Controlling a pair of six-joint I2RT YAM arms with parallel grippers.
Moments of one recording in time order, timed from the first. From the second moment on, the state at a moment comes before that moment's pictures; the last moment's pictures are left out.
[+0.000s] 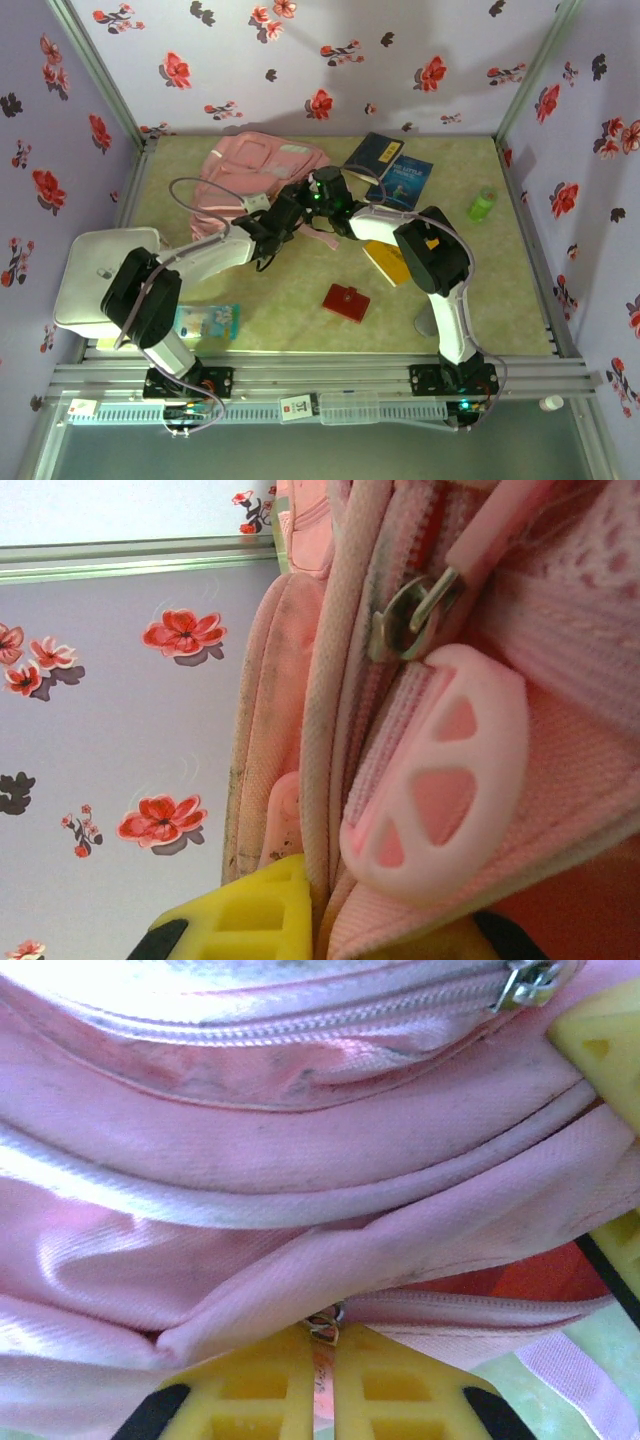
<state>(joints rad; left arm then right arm) -0.72 1.63 1.09 -0.49 -0.55 -0.98 0.66 2.12 1.39 0.39 -0.44 1.43</state>
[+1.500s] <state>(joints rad) -0.64 1.52 0.90 -0.42 -0.42 -0.77 0.65 2.12 1.38 0.36 -0.41 1.43</state>
